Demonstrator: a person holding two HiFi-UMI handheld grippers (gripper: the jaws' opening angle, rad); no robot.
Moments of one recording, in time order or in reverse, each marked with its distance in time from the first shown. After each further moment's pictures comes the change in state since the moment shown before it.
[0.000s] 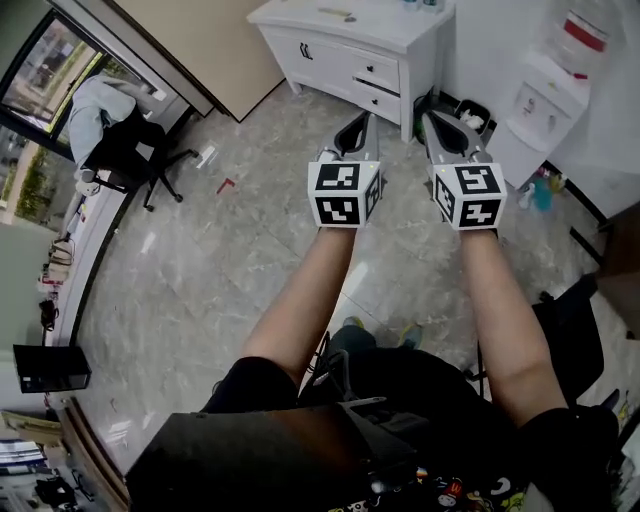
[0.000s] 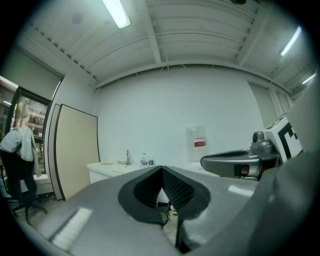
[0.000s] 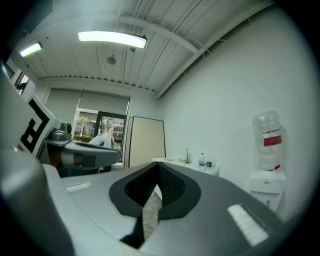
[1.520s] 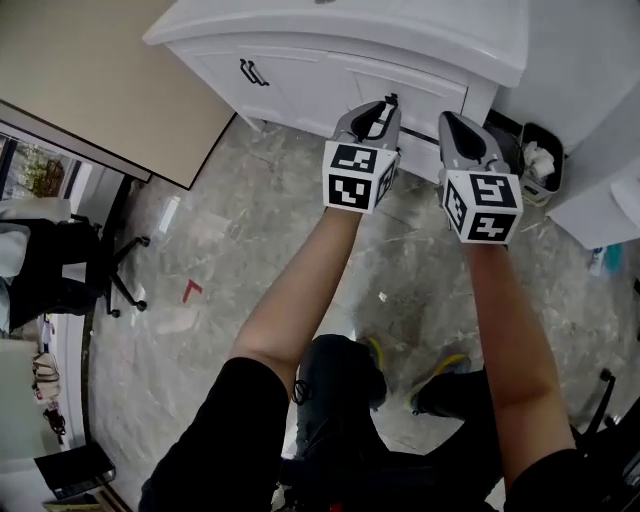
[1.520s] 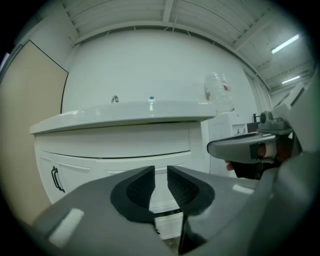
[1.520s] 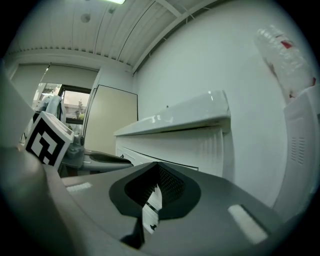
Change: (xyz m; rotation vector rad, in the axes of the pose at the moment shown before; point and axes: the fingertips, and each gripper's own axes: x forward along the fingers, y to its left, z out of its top) left arm 0.617 0.334 -0.413 0.090 0.118 -0.307; right arm 0.615 -0.195 -0.400 0.070 0.061 -0.257
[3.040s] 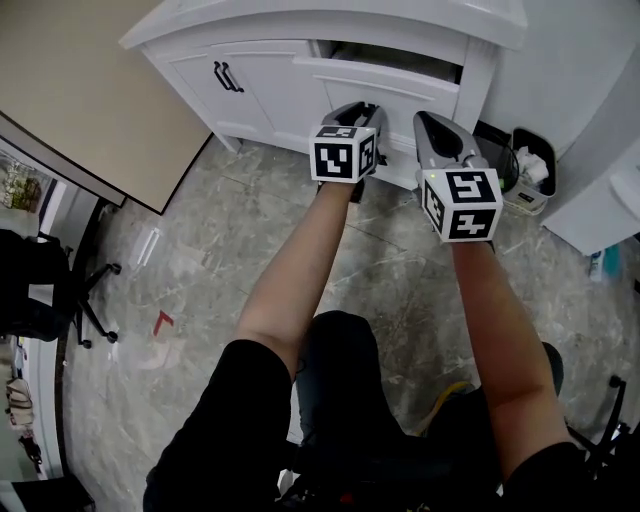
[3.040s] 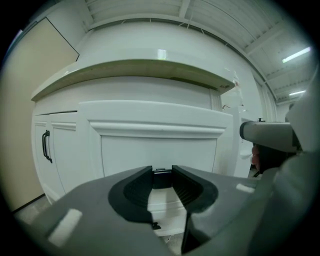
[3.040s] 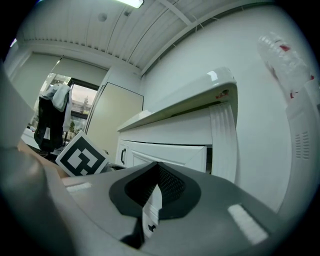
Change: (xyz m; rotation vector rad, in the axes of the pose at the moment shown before) left arm 0.063 0.038 -0.108 -0.113 0.029 -0.008; right arm 0.026 0.023 -0.076 -0.087 -0.077 0.002
